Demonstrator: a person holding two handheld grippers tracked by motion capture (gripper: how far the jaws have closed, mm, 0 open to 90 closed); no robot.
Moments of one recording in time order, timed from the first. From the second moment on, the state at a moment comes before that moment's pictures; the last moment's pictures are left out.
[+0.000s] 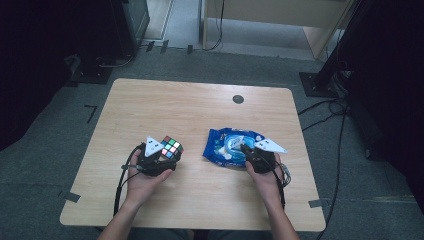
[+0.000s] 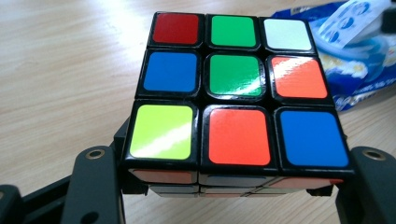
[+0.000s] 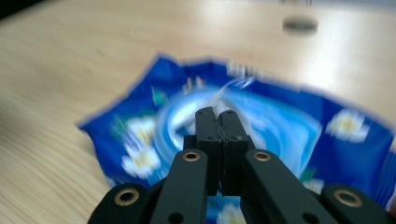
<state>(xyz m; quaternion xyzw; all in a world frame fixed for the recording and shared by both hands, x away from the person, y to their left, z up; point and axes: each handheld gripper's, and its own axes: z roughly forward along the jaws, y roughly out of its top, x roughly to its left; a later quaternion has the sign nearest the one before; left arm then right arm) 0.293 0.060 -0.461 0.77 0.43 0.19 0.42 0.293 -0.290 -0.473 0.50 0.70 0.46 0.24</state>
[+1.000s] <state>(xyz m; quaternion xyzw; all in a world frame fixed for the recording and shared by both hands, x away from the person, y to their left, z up) 0.284 0.053 -0.479 0.80 0.40 0.16 0.42 0.297 -0.289 -0.480 0.51 0.70 0.41 0.28</state>
